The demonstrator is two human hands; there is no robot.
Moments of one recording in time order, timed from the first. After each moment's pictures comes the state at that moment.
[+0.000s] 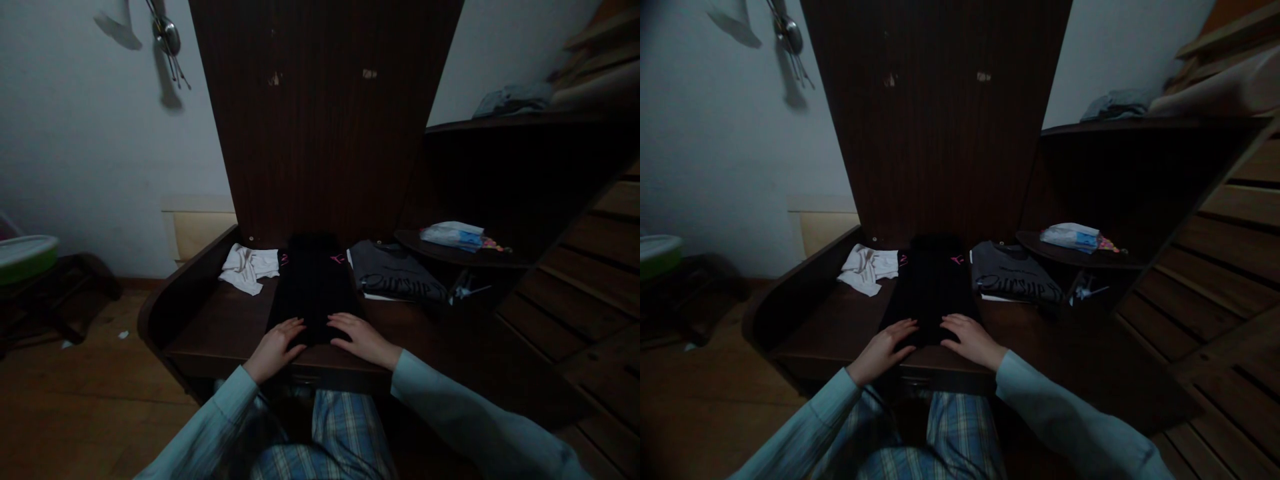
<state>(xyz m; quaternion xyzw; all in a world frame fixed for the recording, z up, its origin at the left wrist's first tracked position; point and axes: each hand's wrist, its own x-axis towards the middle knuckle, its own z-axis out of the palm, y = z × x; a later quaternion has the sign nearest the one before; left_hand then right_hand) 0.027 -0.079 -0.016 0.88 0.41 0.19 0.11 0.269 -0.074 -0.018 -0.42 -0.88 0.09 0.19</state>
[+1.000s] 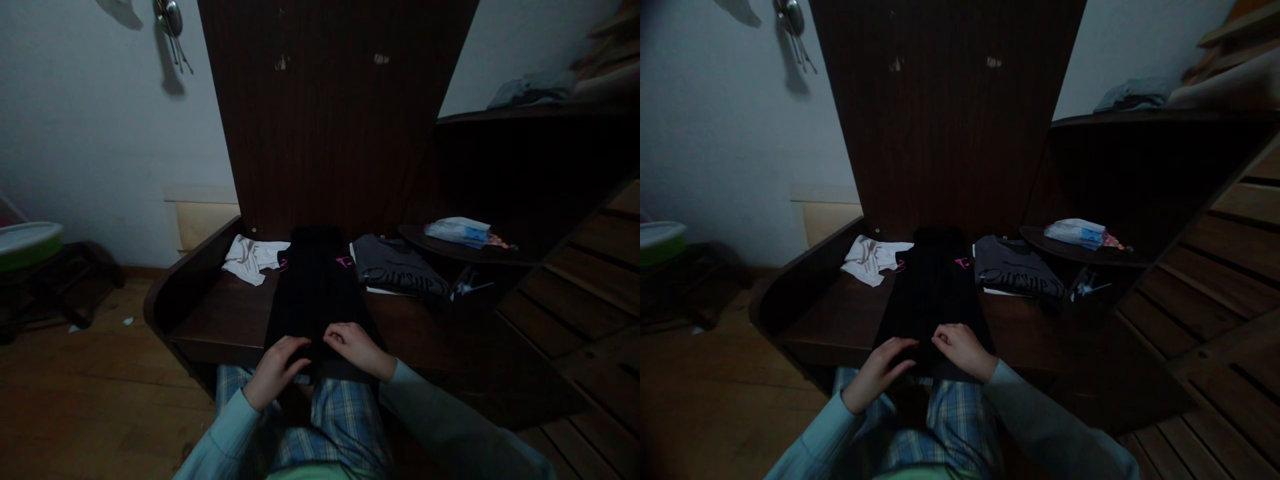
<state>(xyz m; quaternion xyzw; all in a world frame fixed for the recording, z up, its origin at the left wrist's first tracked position) 0.030 -0.128 -0.028 0.83 0.41 0.30 0.24 0.235 -0.100 -0.007 -0.48 -0.82 0.23 0.22</state>
